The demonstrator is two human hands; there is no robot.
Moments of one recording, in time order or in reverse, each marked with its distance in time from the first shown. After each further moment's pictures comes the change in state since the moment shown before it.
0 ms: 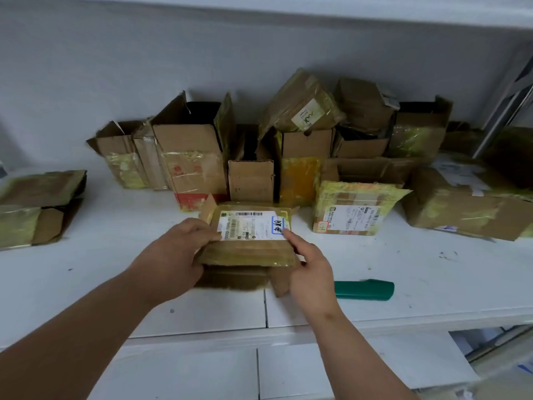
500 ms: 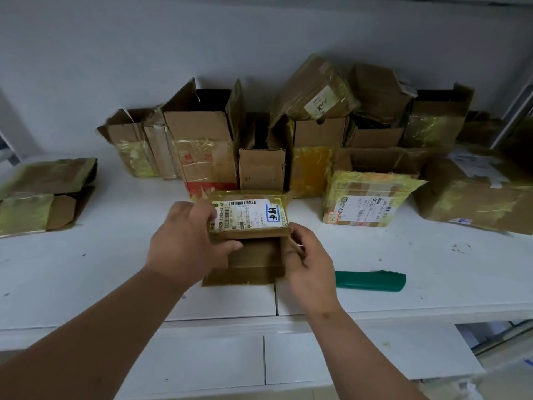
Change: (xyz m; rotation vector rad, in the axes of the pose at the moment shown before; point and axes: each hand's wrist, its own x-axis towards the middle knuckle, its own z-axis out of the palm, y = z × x) left_hand -0.001 0.021 0.007 -0.024 0.314 -0.234; right_hand -0.004 0.014 0.015 -0.221 0.019 -0.185
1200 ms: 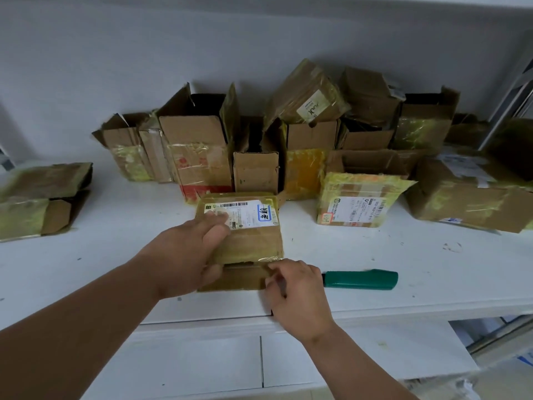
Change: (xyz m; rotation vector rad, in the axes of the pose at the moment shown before) left_hand 0.006 -0.026 -0.004 0.329 -0.254 0.581; right_hand -0.024 0.025 0.004 -0.387 -0.066 -0.285
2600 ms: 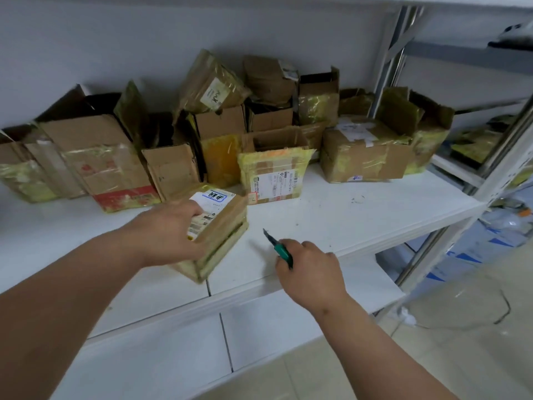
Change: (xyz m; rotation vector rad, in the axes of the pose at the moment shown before) left_hand 0.061 0.073 -0.033 -0.238 -0.285 -0.134; right_hand -0.047 0.045 -0.096 -0.384 0.005 0.287
